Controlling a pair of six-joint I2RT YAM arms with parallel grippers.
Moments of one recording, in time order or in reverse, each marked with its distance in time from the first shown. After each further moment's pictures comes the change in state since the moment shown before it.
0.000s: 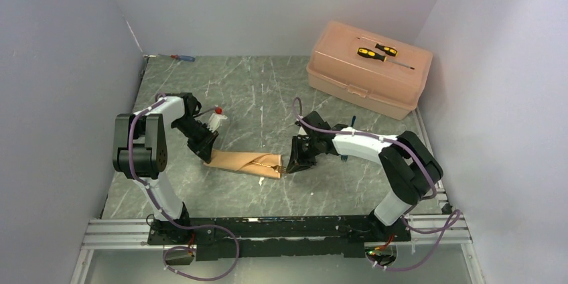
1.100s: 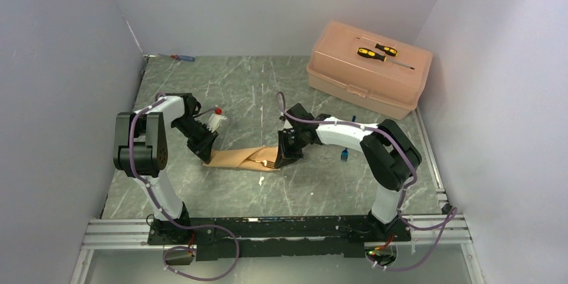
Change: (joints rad) left arm 0.003 0.020 0.008 -0.009 0.000 0.008; right arm 0.047 0.186 0.219 -0.058 -0.044 -0.019
